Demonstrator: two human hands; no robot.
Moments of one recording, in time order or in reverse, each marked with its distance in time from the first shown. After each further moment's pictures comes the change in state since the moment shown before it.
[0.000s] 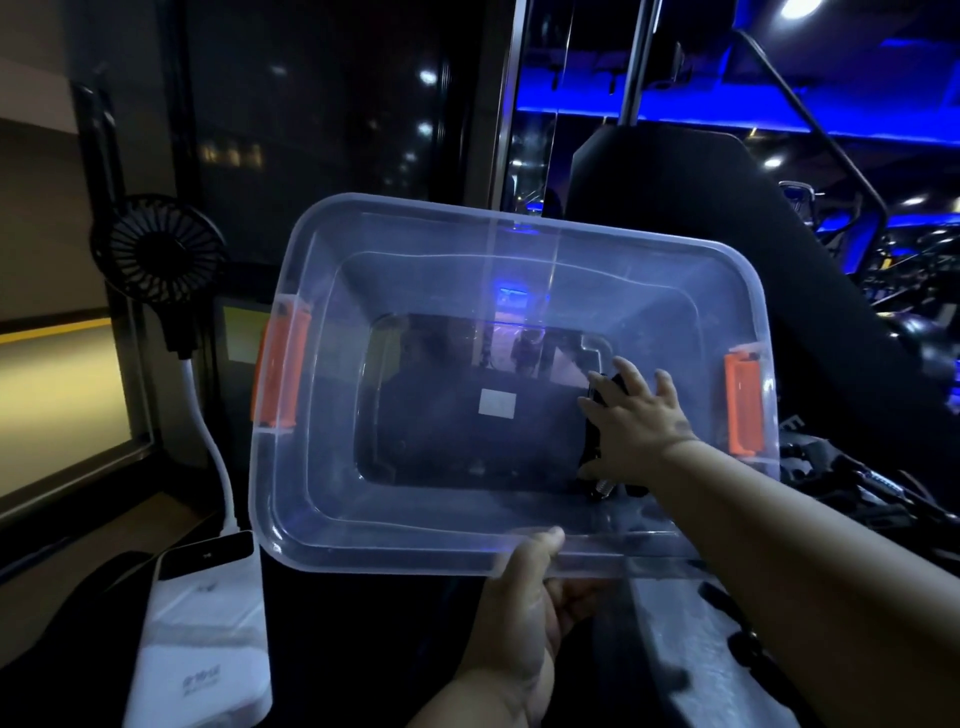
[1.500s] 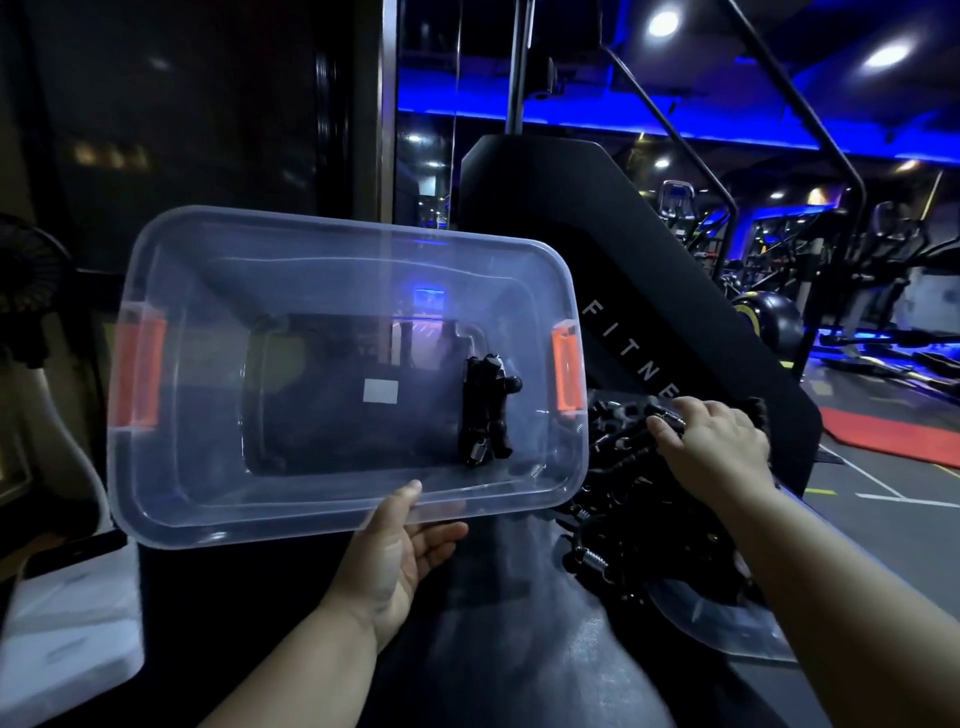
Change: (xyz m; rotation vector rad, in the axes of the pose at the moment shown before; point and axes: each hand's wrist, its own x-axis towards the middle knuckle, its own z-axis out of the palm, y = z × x) left_hand -0.001 -0.011 0.008 0.194 0.090 -0.022; right_hand -0.163 0.136 0.056 0.512 0.176 0.706
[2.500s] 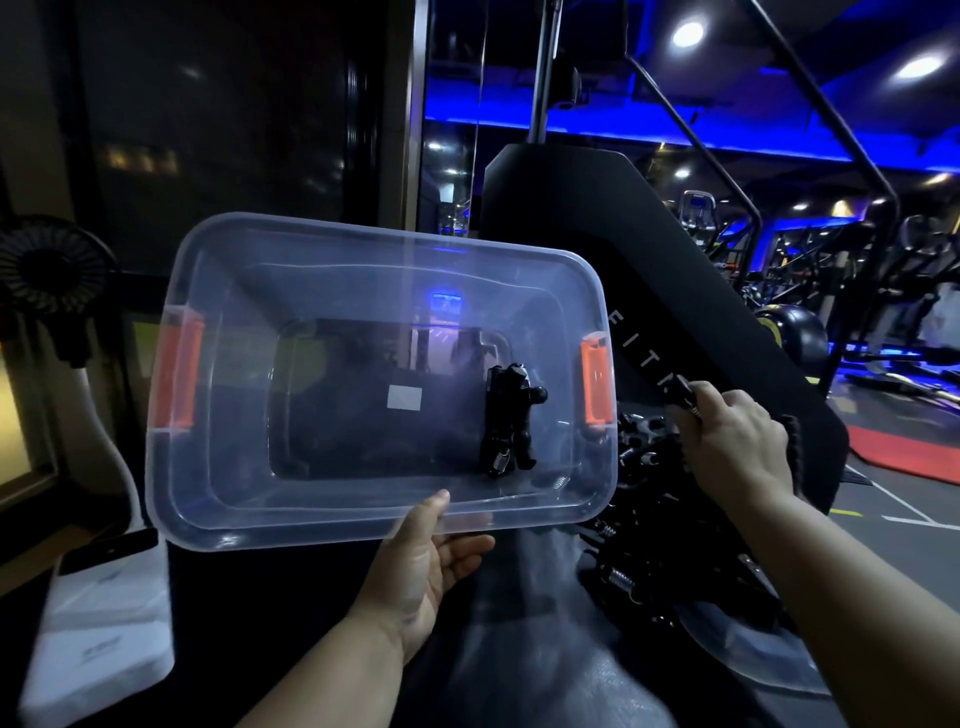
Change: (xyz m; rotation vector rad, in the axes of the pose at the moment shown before) left_hand -0.001 0.001 -0.003 -0.006 -0.001 -0.009; right_hand 0.008 -0.021 -0.002 0.049 0.226 -0.147
